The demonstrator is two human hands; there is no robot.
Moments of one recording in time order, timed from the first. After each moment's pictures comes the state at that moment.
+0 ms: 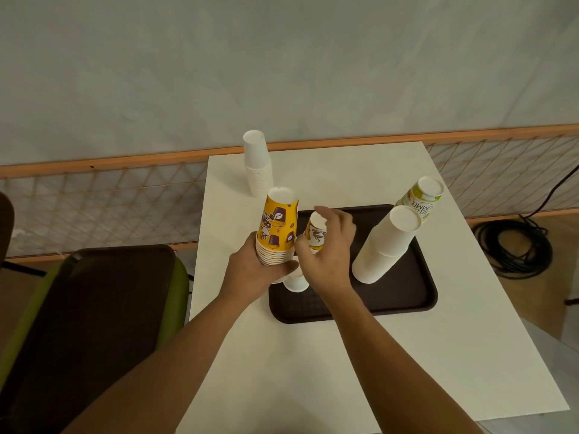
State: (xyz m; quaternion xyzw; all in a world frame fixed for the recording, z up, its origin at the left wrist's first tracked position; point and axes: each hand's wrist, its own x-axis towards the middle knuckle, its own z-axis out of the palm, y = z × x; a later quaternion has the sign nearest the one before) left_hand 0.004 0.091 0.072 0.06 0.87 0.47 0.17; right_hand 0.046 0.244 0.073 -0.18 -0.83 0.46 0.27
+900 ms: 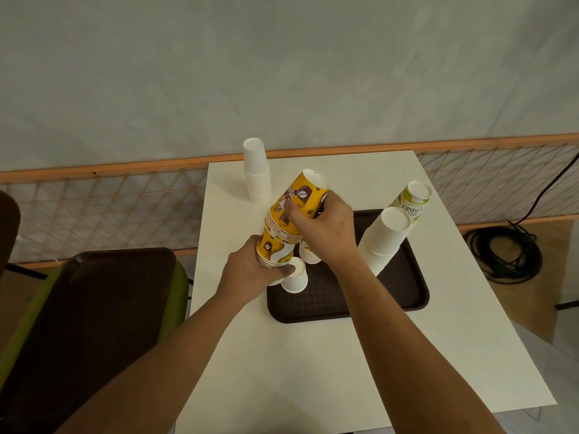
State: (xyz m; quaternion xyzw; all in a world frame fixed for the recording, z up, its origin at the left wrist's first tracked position) left_hand 0.010 0.085 0.087 0.10 0.91 0.38 0.15; right_hand 0.032 0.252 0.154 -0.18 -0.79 0.57 0.16
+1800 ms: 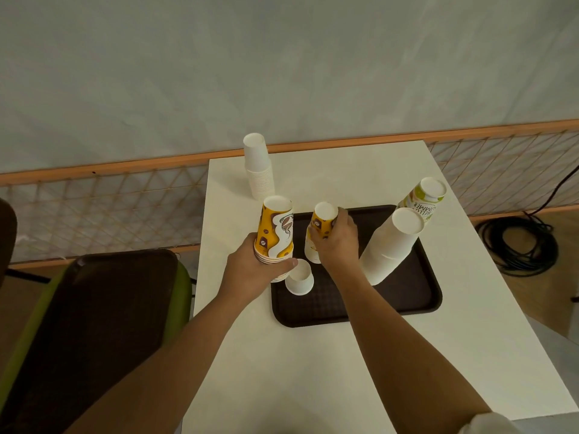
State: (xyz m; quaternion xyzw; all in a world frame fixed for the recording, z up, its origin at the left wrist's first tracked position) left_hand -0.007 0.089 0.077 0.05 0.87 0.45 0.16; right_hand 0.001 0.289 0.025 -0.28 -0.86 0.40 0.14
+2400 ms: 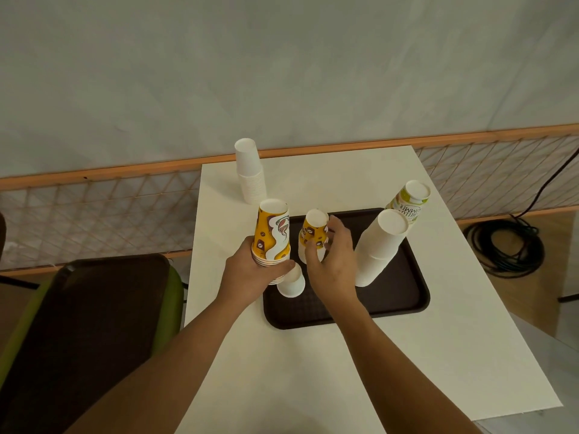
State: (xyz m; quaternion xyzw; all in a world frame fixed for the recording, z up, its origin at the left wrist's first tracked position) left_hand 0.002 0.103 0.079 0.06 0.87 0.47 0.15; right_hand 0.058 0.264 0.060 -0.23 -0.81 0.48 0.23
